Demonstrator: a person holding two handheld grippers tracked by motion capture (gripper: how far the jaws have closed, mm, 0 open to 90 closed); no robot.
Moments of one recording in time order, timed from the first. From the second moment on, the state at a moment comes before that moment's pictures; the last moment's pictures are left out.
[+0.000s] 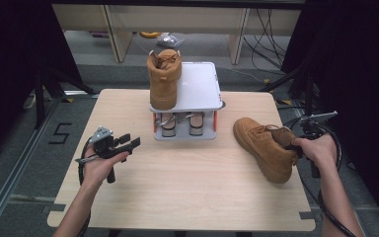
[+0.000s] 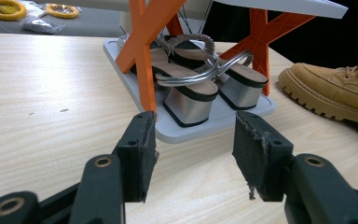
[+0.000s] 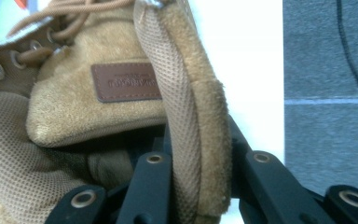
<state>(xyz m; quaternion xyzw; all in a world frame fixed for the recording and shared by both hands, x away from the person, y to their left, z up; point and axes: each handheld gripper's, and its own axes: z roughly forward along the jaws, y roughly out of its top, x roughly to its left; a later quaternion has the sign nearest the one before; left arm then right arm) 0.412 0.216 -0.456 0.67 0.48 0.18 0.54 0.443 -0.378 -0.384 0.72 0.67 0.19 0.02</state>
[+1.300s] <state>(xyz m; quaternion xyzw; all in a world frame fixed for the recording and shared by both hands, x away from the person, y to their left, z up) 0.412 0.224 -0.458 0.66 0.49 0.19 0.54 0.459 -0.368 -0.367 0.77 0.58 0.28 0.00</state>
